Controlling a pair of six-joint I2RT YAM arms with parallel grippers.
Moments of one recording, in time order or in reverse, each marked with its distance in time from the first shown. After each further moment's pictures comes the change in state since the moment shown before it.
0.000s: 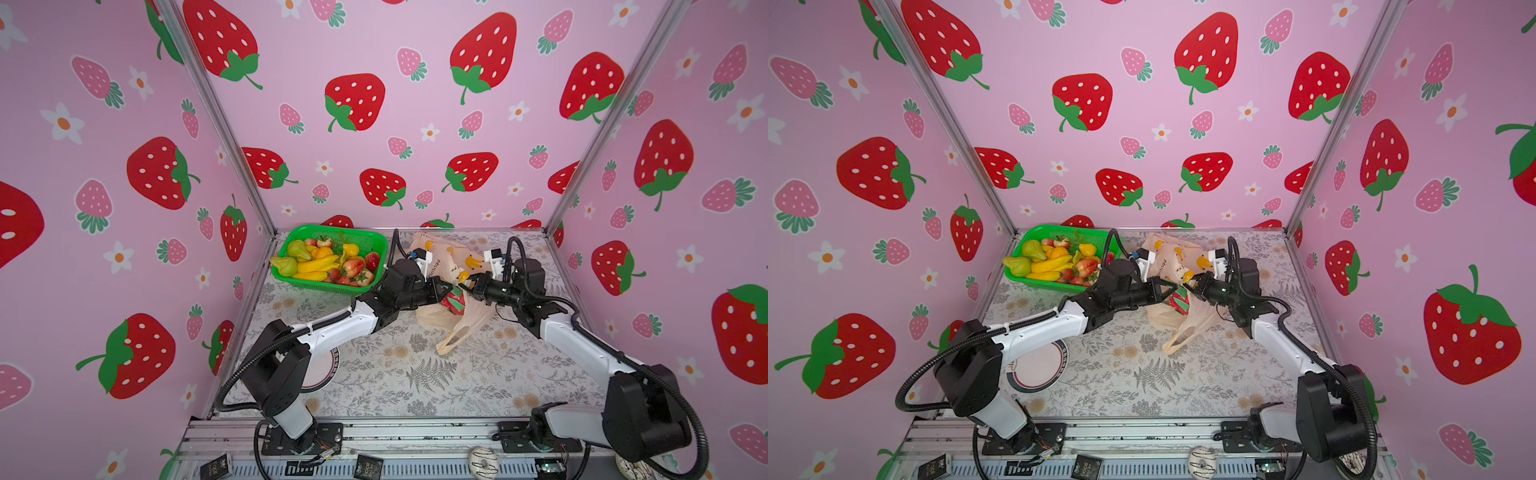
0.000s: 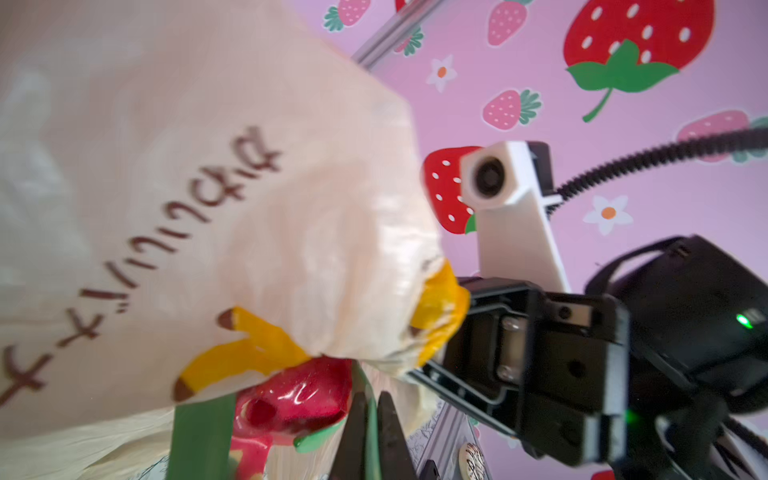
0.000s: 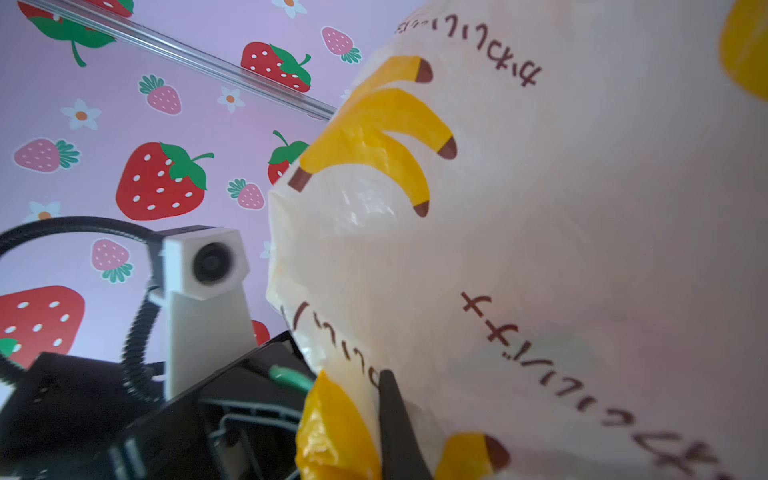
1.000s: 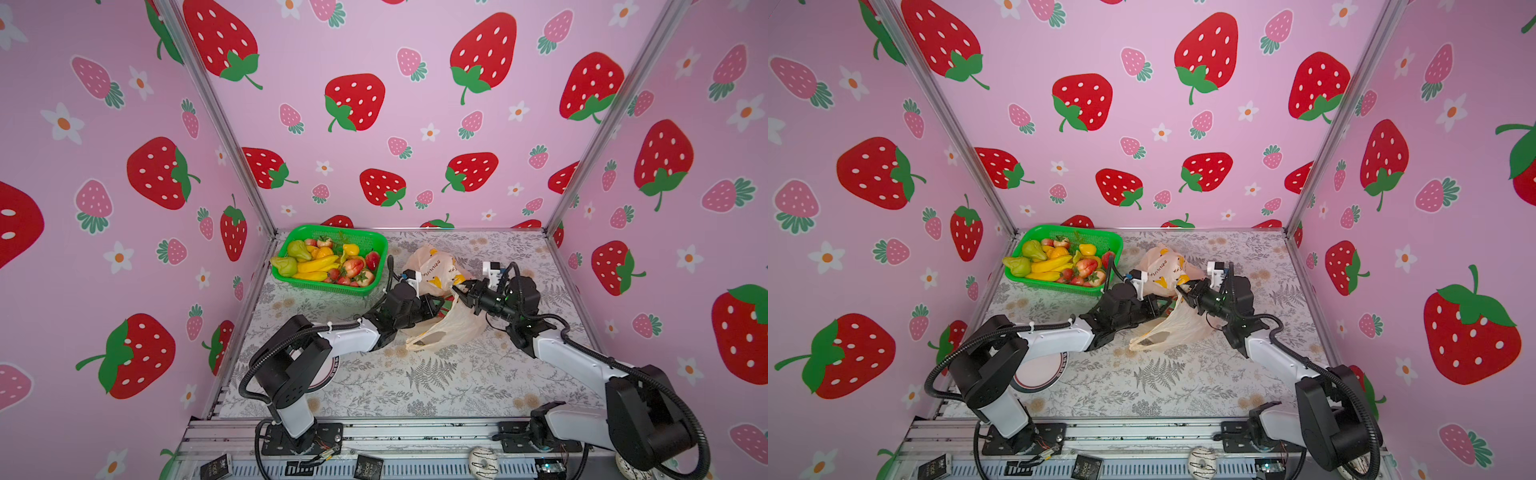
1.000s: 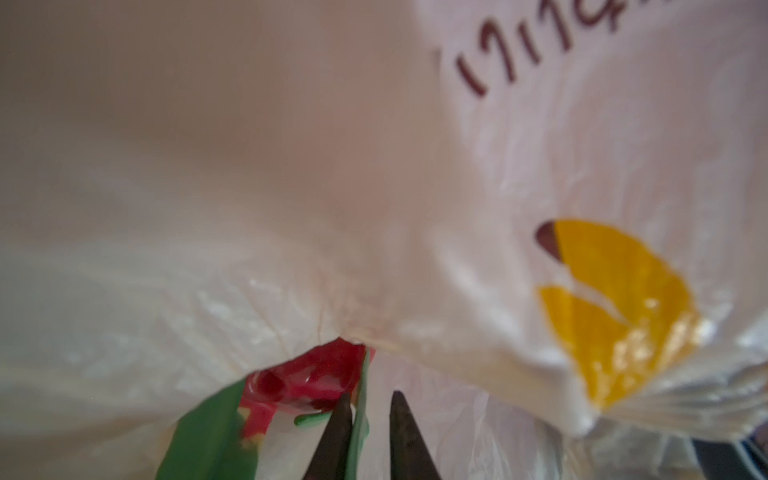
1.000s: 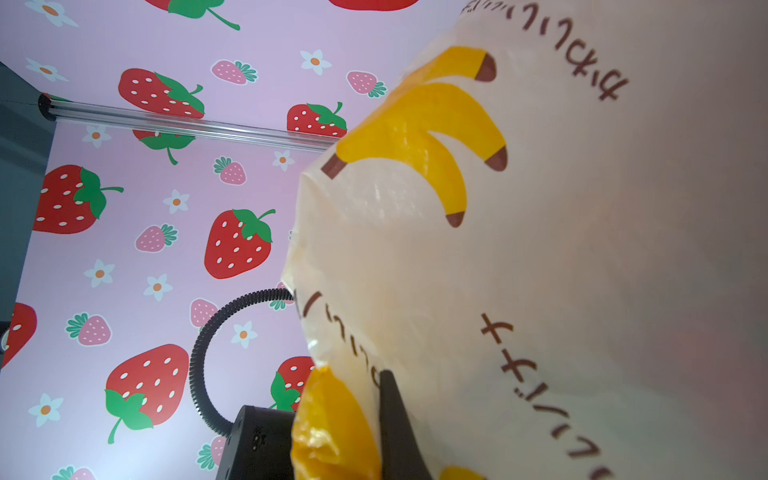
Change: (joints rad) left arm -0.034 0.072 -0.206 0.278 -0.089 -0.068; right arm 0.101 -0.013 -0.165 0.359 0.149 0.380
